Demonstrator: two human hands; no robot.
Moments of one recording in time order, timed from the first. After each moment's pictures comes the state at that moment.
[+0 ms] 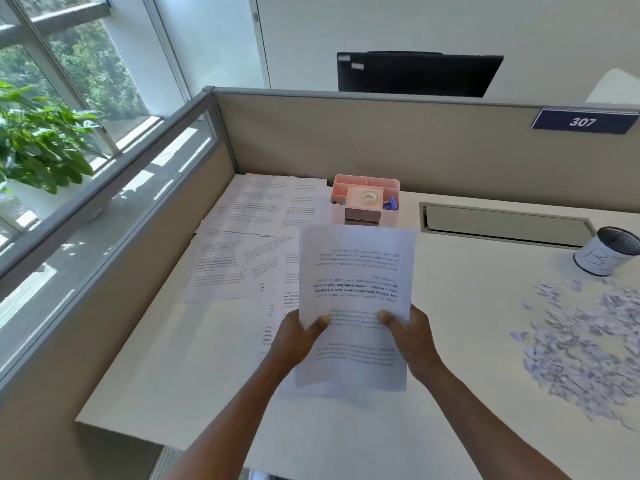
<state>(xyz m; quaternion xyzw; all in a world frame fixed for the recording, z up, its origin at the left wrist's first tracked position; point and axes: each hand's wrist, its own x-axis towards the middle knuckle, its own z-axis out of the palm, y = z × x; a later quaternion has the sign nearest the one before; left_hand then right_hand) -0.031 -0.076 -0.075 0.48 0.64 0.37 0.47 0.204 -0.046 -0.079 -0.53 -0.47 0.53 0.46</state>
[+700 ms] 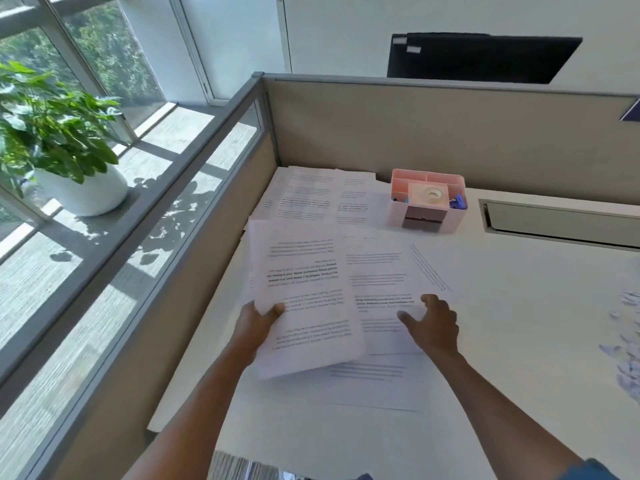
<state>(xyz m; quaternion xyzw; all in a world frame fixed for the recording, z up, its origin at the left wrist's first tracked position) -0.250 -0.065 -0.087 0.31 0.68 0.44 0.49 0.089 -0.001 -0.120 -0.77 -0.56 0.26 0.16</state>
